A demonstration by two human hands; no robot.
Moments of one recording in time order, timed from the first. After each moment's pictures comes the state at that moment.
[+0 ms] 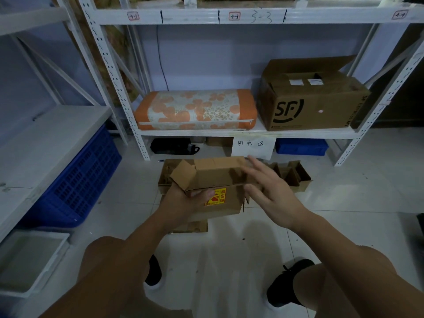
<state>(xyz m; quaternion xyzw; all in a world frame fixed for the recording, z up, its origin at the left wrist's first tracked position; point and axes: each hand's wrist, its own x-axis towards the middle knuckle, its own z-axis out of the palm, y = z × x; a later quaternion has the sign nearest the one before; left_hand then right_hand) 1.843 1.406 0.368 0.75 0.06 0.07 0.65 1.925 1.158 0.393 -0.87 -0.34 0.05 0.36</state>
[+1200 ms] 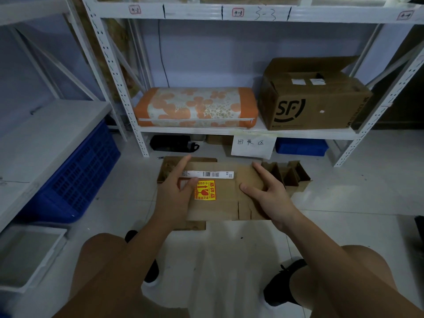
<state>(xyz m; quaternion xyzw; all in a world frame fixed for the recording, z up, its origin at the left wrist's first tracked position) 1.838 1.406 0.372 0.81 0.12 0.17 0.55 1.931 1.174 0.364 -0.75 -0.09 0.18 0.63</state>
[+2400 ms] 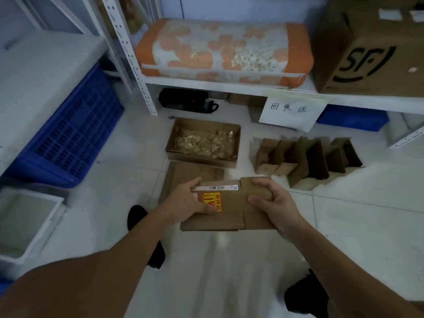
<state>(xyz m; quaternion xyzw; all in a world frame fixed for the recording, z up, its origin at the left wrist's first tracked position) 1.938 1.508 0.199 0.78 0.27 -0.20 0.53 2.021 1.257 0.204 -0.74 -0.03 0.29 0.61</state>
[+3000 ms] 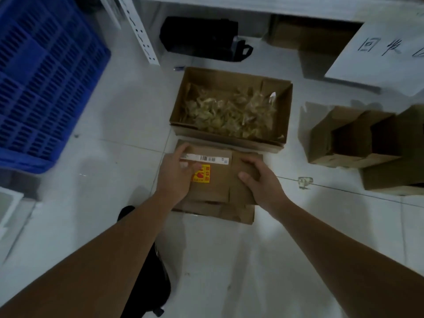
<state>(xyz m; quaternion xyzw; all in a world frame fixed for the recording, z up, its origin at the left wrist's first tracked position) 2.045 1.647 -0.050 0.82 0.37 -0.01 0.44 2.140 1.431 -0.070 -0.81 -0.09 0.32 0.48</state>
